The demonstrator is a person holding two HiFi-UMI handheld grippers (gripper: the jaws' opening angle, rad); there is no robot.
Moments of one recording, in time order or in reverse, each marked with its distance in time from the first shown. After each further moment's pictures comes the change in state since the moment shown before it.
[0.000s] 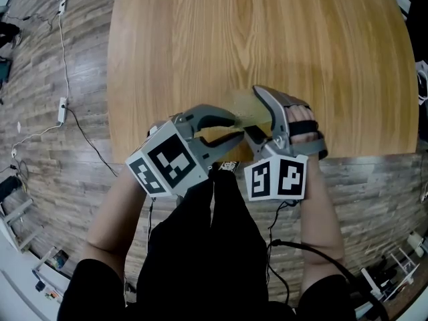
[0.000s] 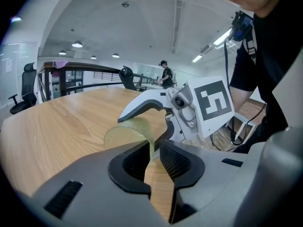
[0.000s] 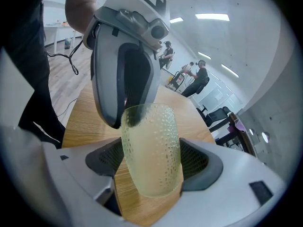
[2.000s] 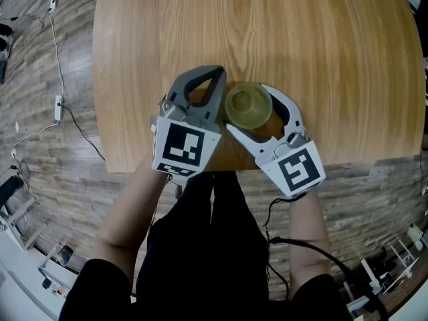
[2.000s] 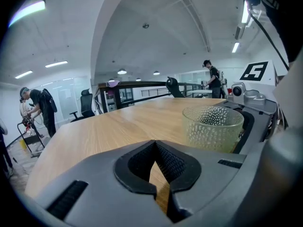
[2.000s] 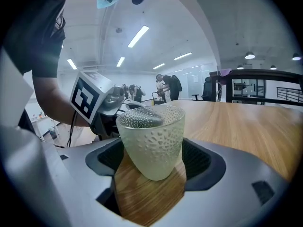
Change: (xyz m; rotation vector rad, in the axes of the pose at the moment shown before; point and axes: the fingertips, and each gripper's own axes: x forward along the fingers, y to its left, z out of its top) left arm 0.009 0.140 -0.020 -0.042 -0.139 0.668; right arm 0.025 -0.012 -0.010 0.790 -0.453 0.122
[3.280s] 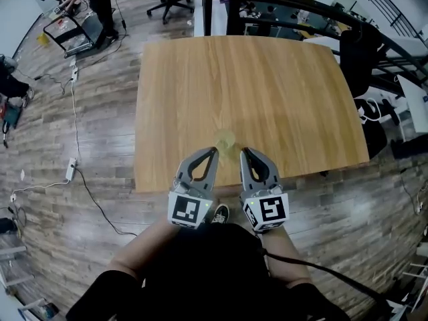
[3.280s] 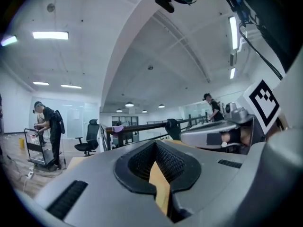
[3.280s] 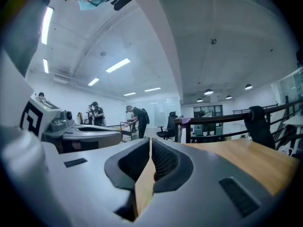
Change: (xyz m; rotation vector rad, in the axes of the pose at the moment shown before) left arm -0.220 -0.072 0.193 -0.068 -0.416 0.093; right arm -0.192 0.069 0.195 0.030 -0.336 -0.506
